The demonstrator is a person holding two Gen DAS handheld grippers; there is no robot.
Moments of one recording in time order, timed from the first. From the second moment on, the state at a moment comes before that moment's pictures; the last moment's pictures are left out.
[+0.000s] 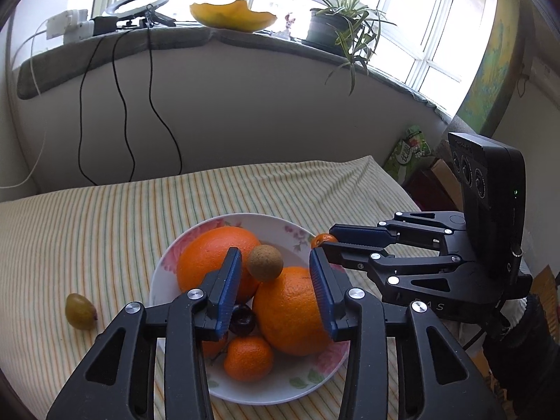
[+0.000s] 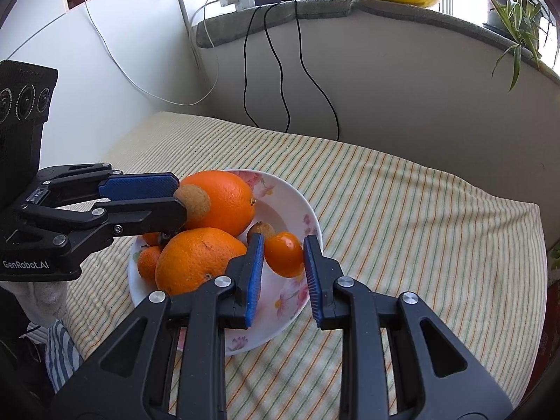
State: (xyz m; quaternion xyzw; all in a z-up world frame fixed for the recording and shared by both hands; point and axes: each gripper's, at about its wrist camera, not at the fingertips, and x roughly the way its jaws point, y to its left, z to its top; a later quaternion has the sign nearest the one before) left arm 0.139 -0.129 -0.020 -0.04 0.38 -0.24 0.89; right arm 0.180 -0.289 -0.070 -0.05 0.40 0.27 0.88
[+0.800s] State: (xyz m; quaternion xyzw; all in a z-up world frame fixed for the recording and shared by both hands) left arm 0.129 -0.119 -0.014 -0.05 0.37 -0.24 0.90; right arm 0.165 -0.286 -0.061 -0.08 0.39 0.25 0.88
